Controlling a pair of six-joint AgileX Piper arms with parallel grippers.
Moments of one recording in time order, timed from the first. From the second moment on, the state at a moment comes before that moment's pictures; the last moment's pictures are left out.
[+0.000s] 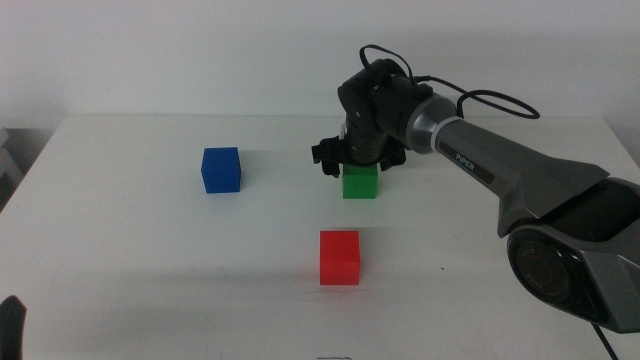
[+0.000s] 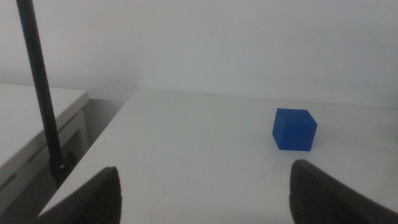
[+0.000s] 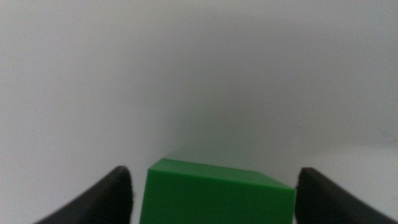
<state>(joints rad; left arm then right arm) 0.07 -0.01 0.03 -0.02 0.13 -0.06 0.56 2.51 -2.31 -0.28 1.02 0.52</state>
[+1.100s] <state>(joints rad) 0.07 -0.01 0.03 -0.02 0.13 -0.06 0.87 2.00 -1.73 -0.52 1.04 0.95</state>
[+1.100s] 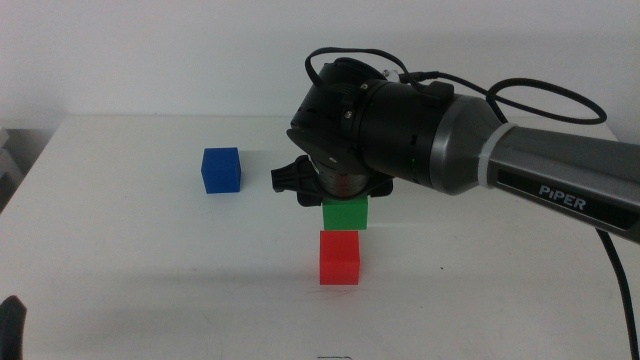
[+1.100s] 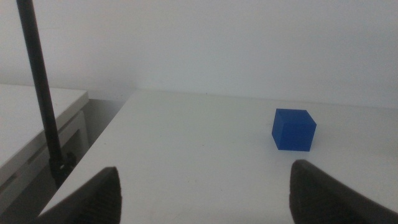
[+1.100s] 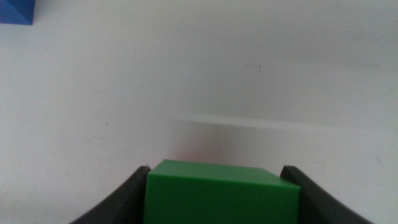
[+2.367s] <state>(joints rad) 0.07 -0.01 0.03 -0.02 0.13 -0.06 0.86 2.09 -1.73 -0.43 1.04 0.95</state>
